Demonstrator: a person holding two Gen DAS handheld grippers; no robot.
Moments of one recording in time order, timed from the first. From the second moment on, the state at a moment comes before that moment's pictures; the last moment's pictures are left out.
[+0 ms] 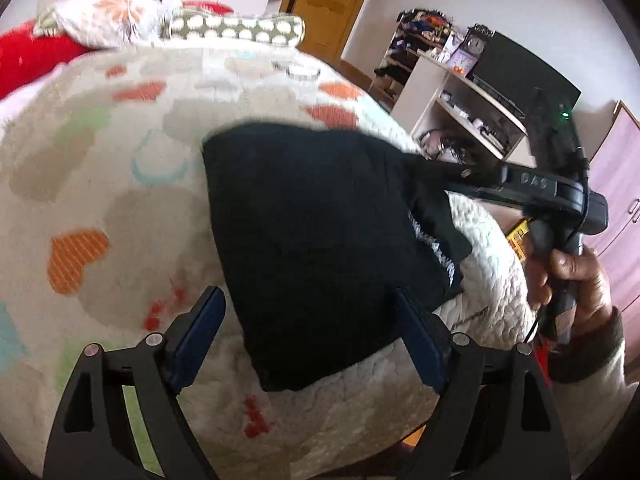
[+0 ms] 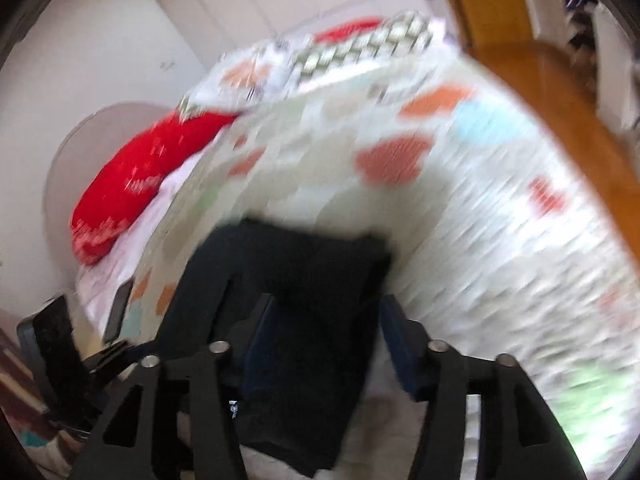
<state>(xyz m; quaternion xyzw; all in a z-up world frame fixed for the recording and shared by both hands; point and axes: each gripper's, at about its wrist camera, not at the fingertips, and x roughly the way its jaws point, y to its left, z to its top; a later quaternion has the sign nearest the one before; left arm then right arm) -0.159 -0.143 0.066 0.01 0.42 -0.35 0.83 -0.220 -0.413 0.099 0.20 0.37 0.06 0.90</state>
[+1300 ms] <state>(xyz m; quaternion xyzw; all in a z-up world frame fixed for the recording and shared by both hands) -0.104 -0.167 0.077 0.04 0.42 -0.30 0.86 -0.168 -0.347 0.093 0.02 0.43 0.11 0.90</state>
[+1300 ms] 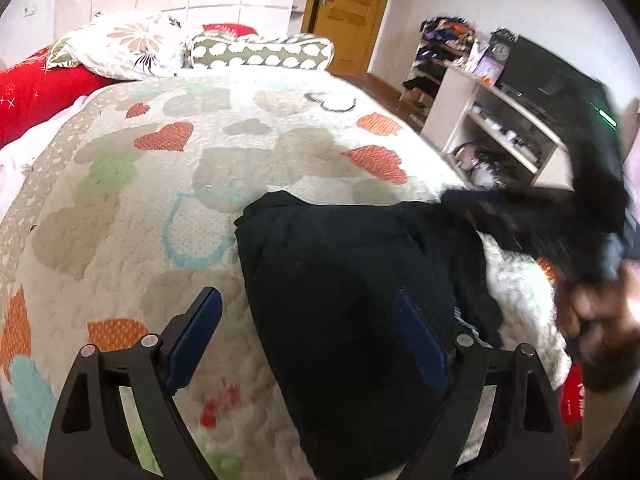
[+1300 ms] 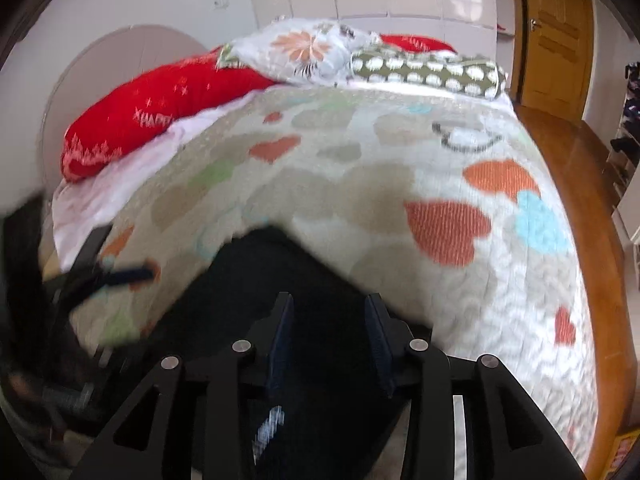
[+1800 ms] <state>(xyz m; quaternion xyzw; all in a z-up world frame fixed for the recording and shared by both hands) -0.098 -0.186 0.054 0.07 0.44 -0.27 0.85 -0.190 -0.365 0.085 0.05 0.42 0.07 0.90</state>
